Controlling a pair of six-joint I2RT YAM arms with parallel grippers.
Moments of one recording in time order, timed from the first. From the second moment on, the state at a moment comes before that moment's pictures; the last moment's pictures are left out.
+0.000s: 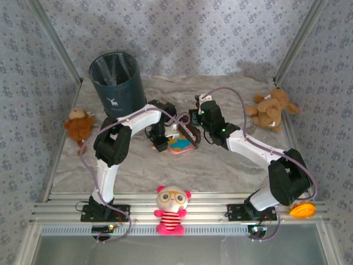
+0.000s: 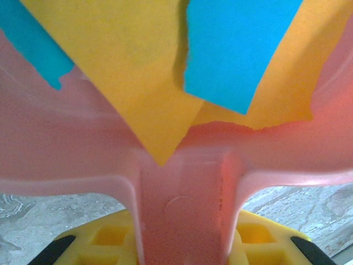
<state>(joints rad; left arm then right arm) -0.63 2.12 1.65 -1.27 0.09 0.42 0.60 1.47 0.98 0.04 0.15 0.34</state>
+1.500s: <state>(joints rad) -0.63 1.78 1.49 -0.93 0.14 0.24 0.51 1.15 0.80 -0.11 0.44 0.40</state>
